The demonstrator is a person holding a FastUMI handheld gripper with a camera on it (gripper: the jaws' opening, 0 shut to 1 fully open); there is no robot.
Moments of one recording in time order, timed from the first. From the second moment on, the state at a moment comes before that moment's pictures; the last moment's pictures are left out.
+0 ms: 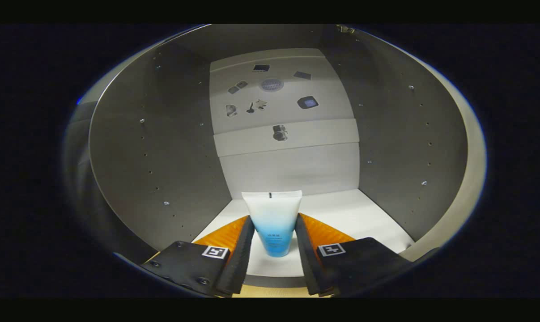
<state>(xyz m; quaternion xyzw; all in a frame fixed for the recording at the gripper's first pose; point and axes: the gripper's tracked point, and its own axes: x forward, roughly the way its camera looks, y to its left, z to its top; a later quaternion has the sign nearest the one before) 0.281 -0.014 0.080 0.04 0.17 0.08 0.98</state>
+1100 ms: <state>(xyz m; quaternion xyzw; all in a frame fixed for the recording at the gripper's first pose) 0.104 0.020 0.203 0.02 0.08 0.17 0.98</state>
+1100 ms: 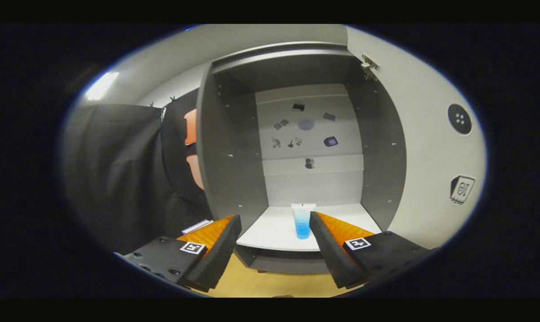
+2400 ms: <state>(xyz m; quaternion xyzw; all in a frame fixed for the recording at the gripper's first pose) -0.195 -0.215 0.286 -0.02 0.00 0.07 1.00</state>
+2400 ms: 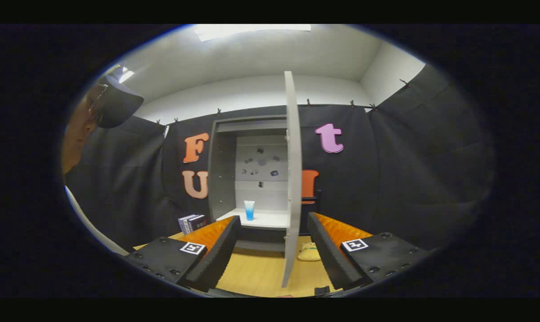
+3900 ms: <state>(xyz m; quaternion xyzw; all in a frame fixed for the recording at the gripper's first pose) -0.119 -0.272 0.267 -0.06 0.01 -0.13 0.99</state>
